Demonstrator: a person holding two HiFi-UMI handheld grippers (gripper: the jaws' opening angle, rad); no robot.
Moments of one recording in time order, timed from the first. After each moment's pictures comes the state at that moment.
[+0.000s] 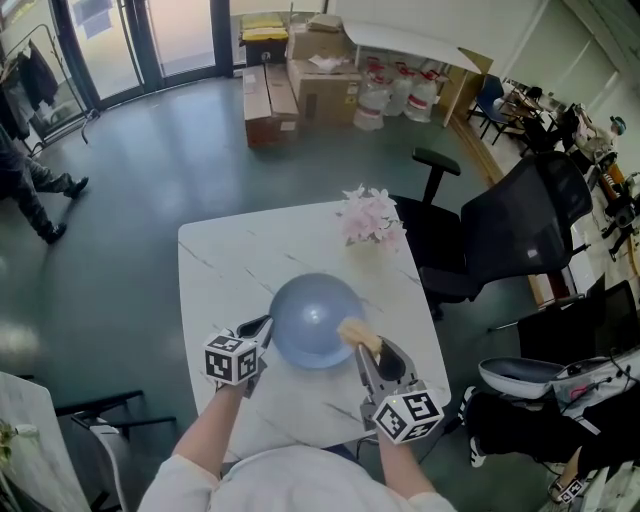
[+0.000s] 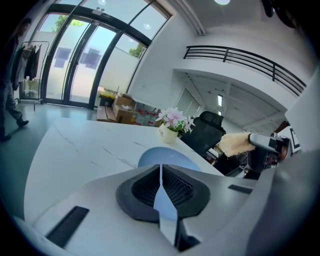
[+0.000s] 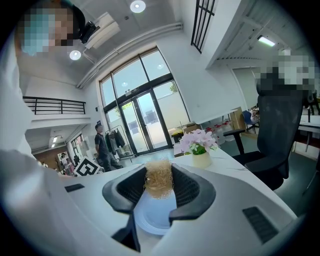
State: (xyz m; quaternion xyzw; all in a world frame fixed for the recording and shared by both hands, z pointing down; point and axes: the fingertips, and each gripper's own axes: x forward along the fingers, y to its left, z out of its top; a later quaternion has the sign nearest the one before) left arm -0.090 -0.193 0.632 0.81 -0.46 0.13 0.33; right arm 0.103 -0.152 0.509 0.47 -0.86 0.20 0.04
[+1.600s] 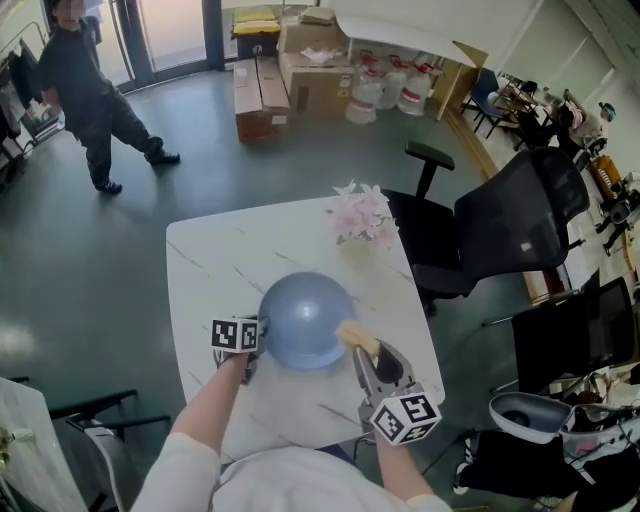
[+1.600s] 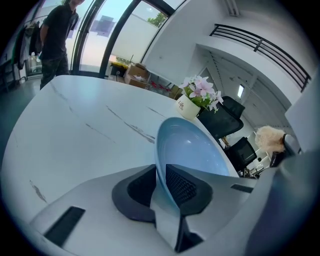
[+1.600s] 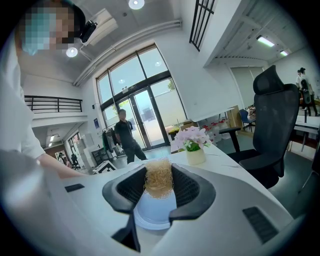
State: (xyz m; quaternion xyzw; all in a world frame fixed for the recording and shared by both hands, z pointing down) left arm -0.085 -0.212 0.725 0.74 -0.44 0.21 0.46; right arm 0.120 -0.154 0.522 0.48 -0.85 0.21 0.06
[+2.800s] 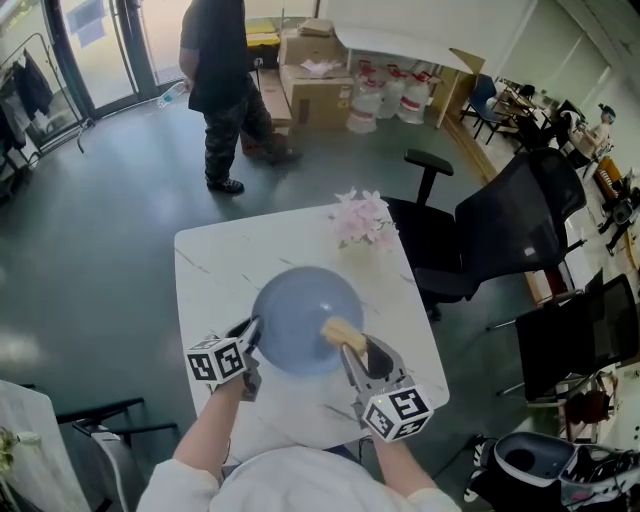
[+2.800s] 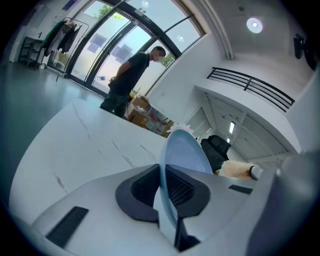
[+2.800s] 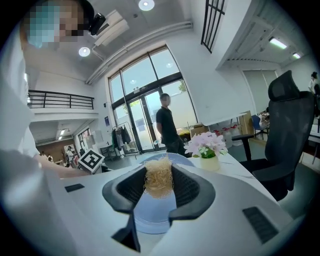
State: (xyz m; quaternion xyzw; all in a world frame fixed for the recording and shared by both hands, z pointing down) left arm -0.110 -0.196 0.617 0.75 -0.50 0.01 0.43; right arm 0.081 -0.152 0.499 0.44 -0.88 0.17 0.06
